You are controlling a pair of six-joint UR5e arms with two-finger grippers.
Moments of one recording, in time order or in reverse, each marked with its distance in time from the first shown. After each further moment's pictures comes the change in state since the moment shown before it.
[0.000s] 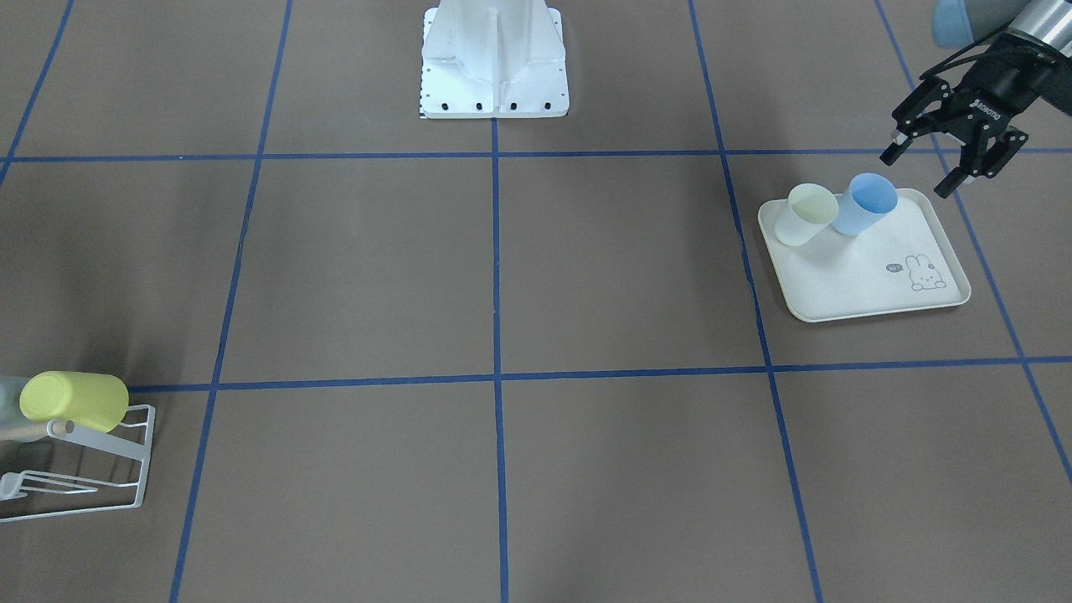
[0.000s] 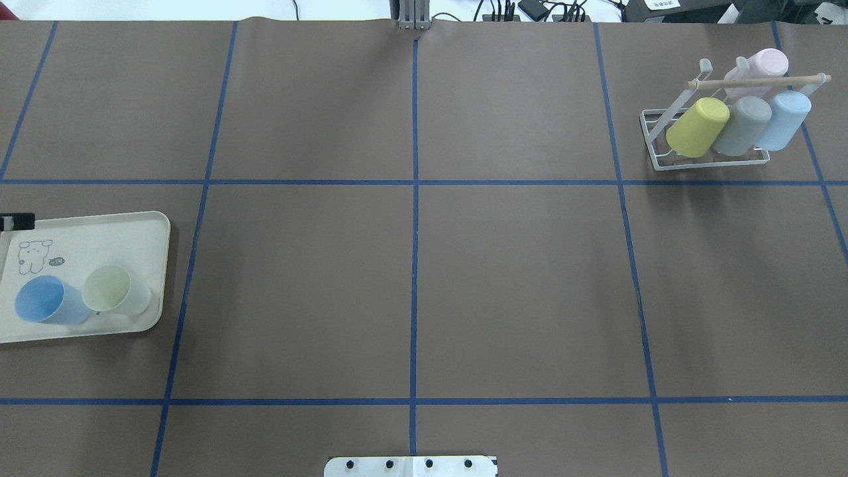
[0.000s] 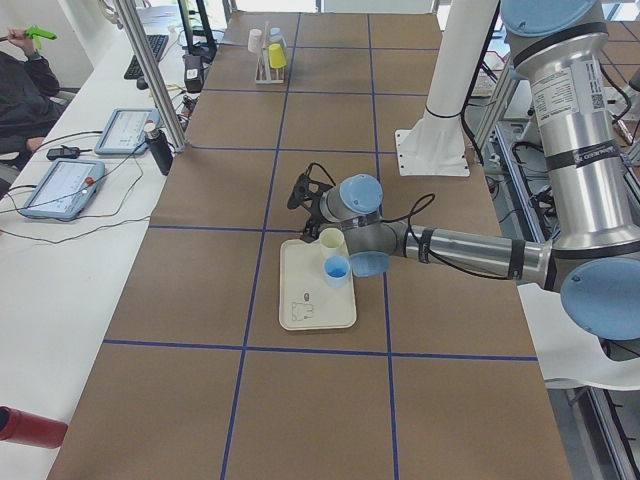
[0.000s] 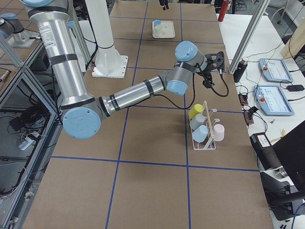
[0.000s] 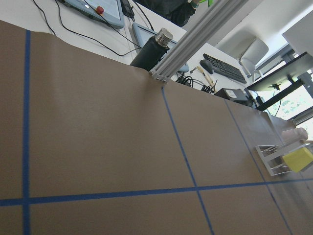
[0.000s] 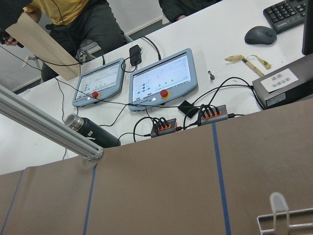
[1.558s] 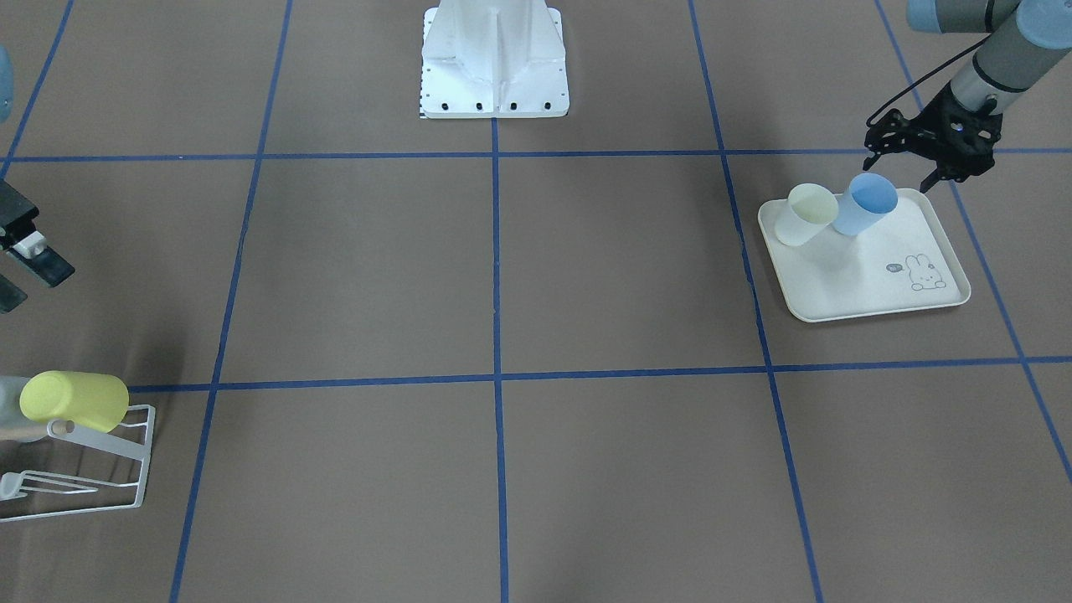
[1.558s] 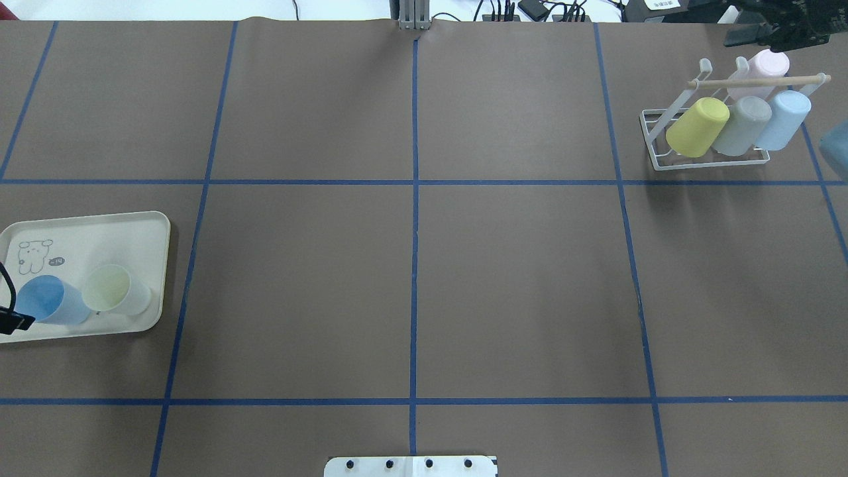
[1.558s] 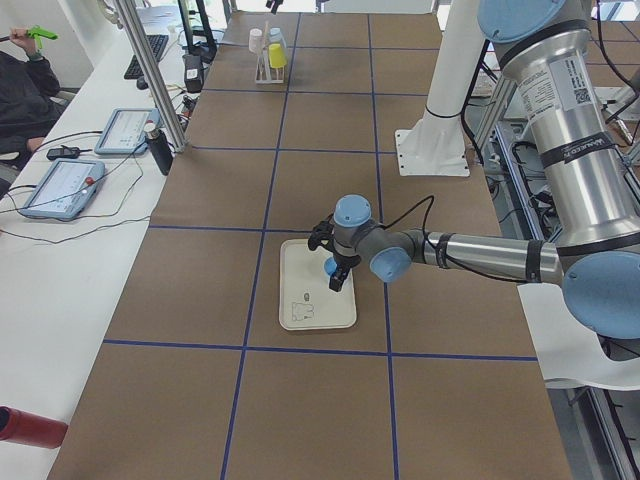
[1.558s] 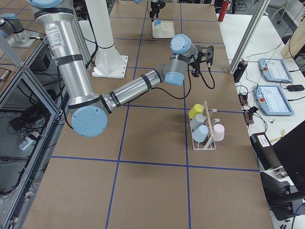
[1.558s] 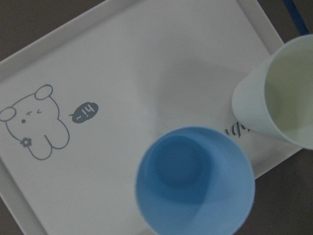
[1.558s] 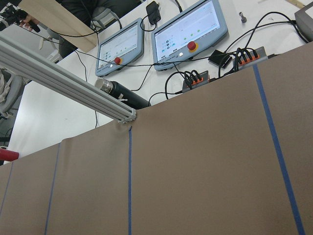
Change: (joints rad) left arm 0.161 0.025 -0.007 0.534 0.003 0.421; right arm -0.104 0.013 0.059 0.000 0.027 0.170
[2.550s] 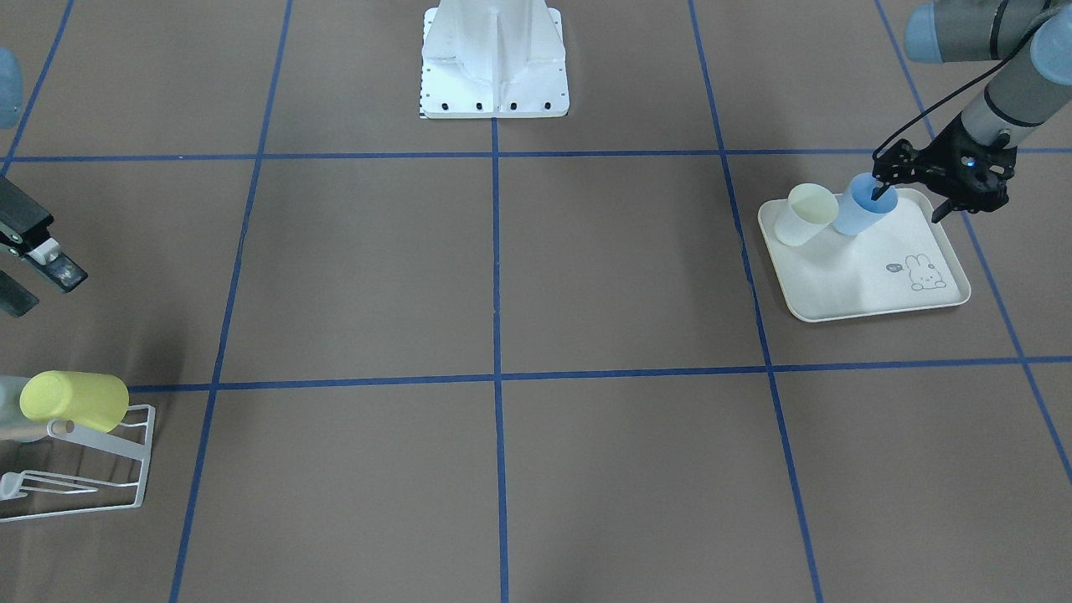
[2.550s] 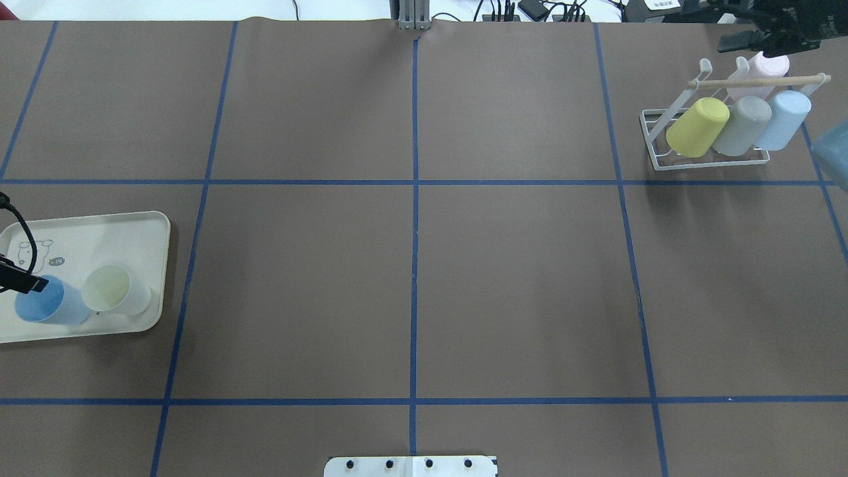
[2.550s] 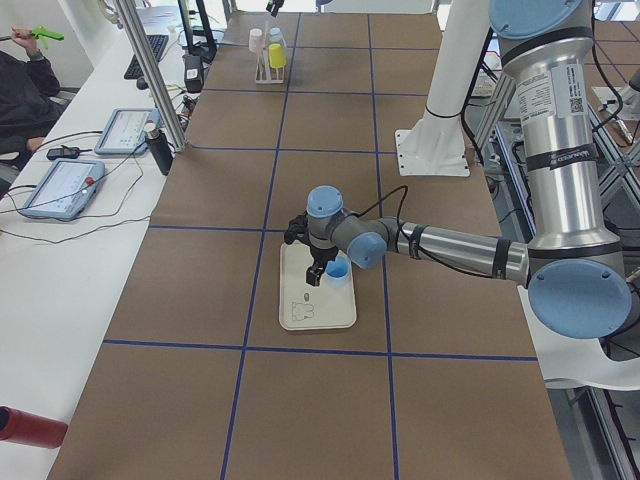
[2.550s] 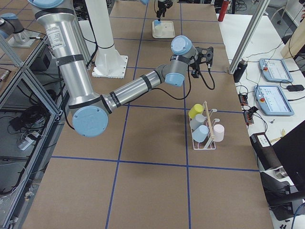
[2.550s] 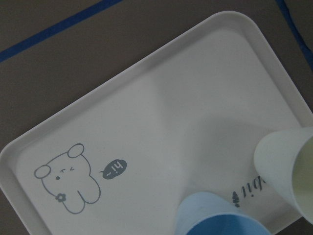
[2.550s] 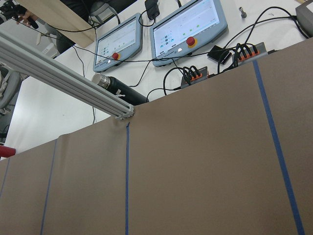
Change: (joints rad) left arm -0.055 -0.126 0.048 0.144 -0.009 0.068; right arm -0.014 0.002 -0.009 0.000 -0.003 -0.008
